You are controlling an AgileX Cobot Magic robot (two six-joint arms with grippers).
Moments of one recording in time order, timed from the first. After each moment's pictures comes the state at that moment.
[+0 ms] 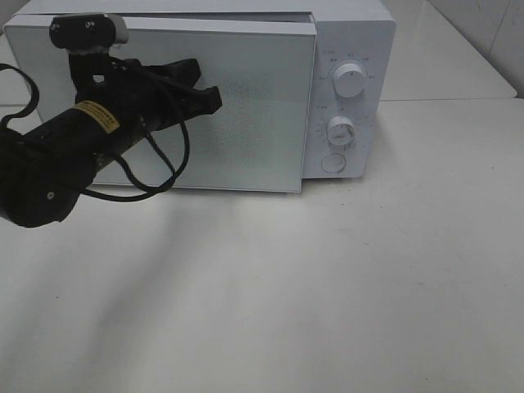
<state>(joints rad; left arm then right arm) -0.58 1.91 -0.81 -0.06 -1.00 -0.20 0.05 0.00 -0.50 -0.08 1.00 0.04</state>
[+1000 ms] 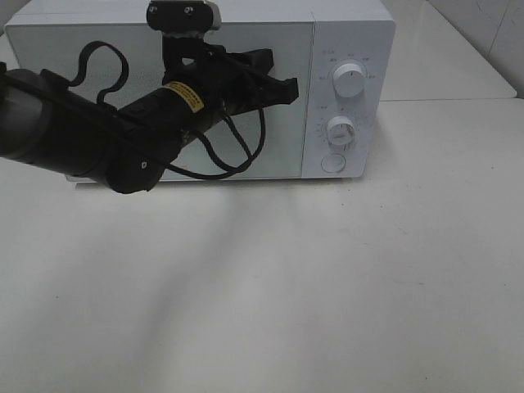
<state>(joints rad) -0.67 2.06 -1.11 -0.07 -0.84 -0.14 0.05 0.00 -0.50 -0.08 1.00 0.04</state>
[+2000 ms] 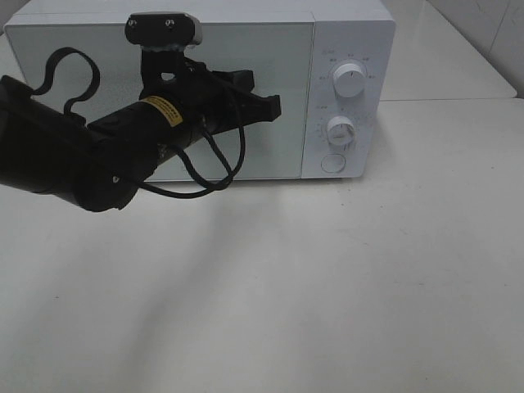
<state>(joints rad) -0.70 1.95 -0.95 -0.15 -0.80 -0.12 0.05 0.00 -0.50 -0.08 1.00 0.04</state>
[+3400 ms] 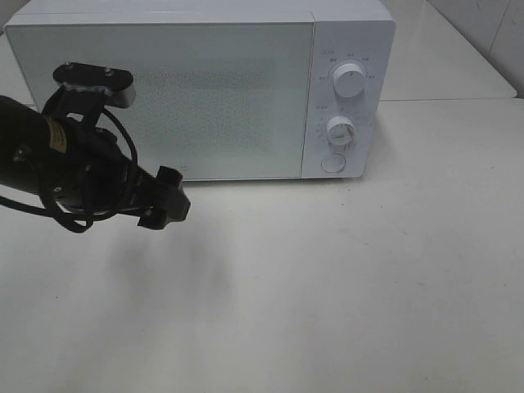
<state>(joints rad) -0.61 1.57 -0.81 0.04 0.29 -0.20 0.05 0.00 -0.50 -0.08 1.00 0.04</state>
